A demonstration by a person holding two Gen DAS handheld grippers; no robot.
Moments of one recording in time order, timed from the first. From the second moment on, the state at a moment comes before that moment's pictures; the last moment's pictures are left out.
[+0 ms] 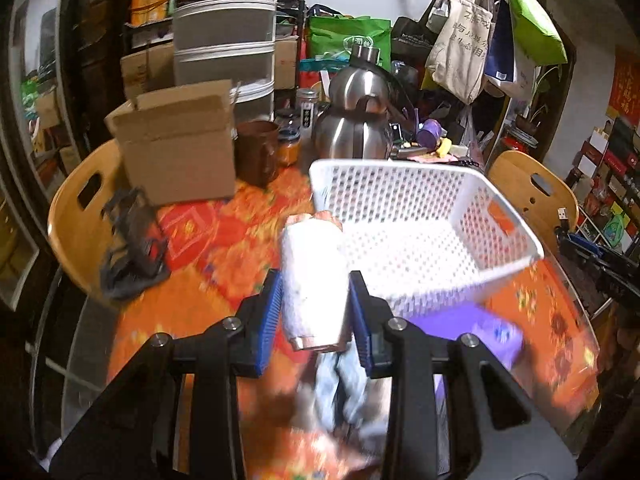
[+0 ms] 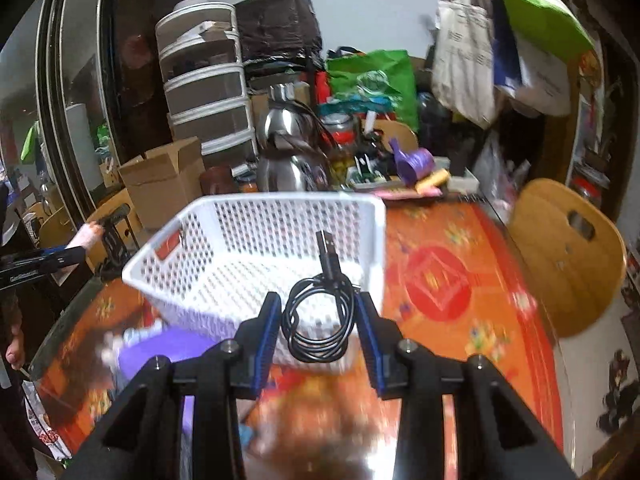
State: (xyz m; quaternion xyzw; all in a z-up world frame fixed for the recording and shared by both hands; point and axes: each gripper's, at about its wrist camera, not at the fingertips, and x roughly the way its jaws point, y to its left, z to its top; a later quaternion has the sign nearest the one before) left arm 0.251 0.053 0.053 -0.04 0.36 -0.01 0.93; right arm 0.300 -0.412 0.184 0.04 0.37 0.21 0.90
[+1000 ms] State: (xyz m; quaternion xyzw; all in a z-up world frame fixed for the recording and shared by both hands) left arm 0.306 0.025 0.029 -0.03 0.38 -0.01 0.92; right arm 0.337 -0.371 0.153 0.01 0.39 0.22 0.89
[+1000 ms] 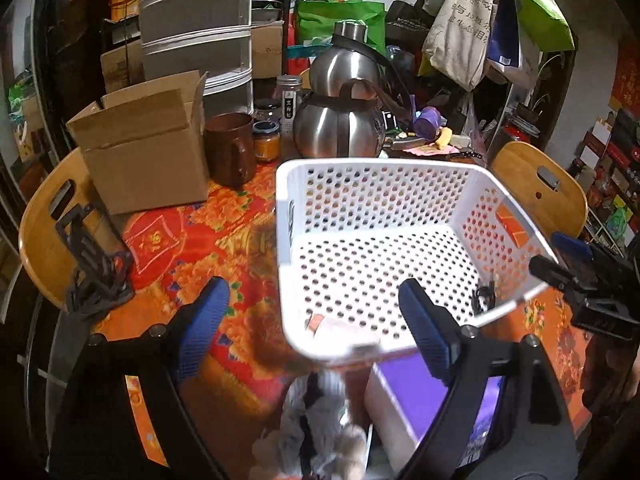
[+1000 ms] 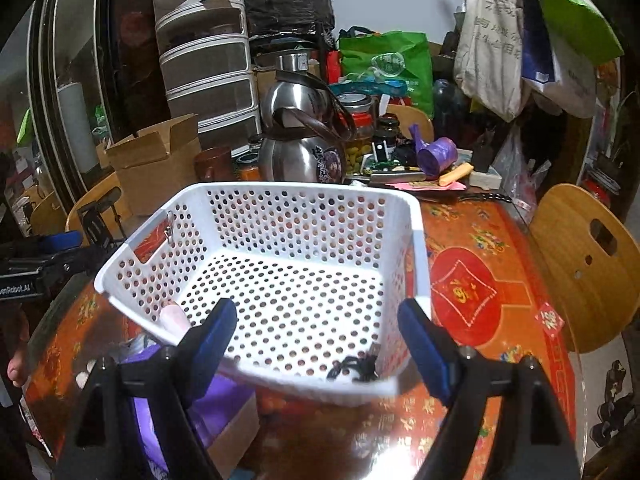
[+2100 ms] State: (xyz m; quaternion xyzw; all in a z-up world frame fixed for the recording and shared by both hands) left arm 0.060 0.021 -0.074 -0.06 0.40 -0.04 0.91; right arm 0.123 -0.372 0.111 0.03 0.40 0.26 0.88
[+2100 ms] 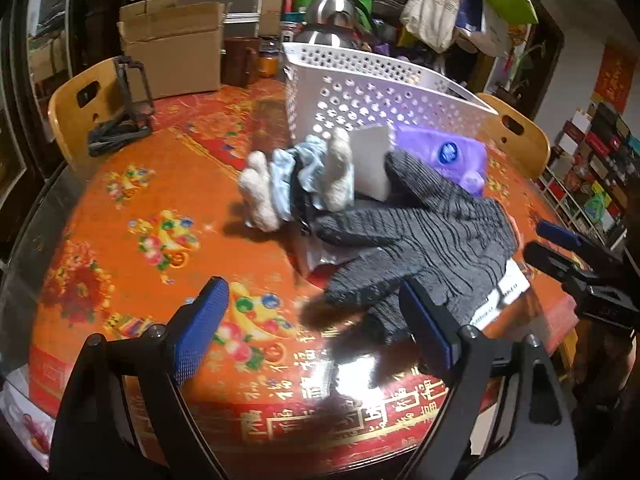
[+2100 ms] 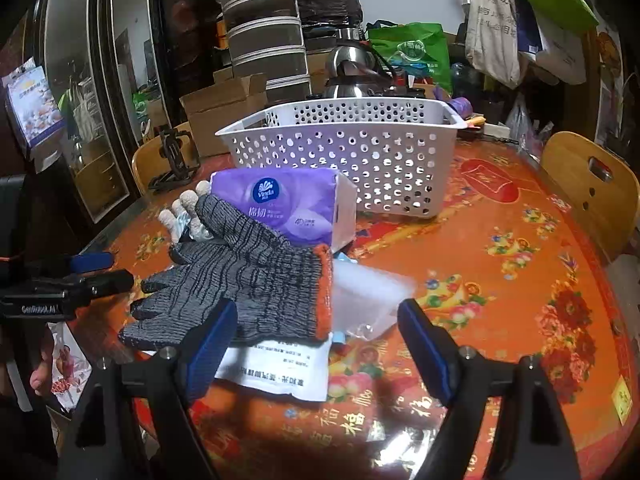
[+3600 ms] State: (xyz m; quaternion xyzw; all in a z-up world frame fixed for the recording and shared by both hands) left arm 0.085 -0.003 -0.091 -0.06 0.41 -0.12 0.90; right arm 0.121 -0.362 0.108 0.04 0.39 0.30 0.87
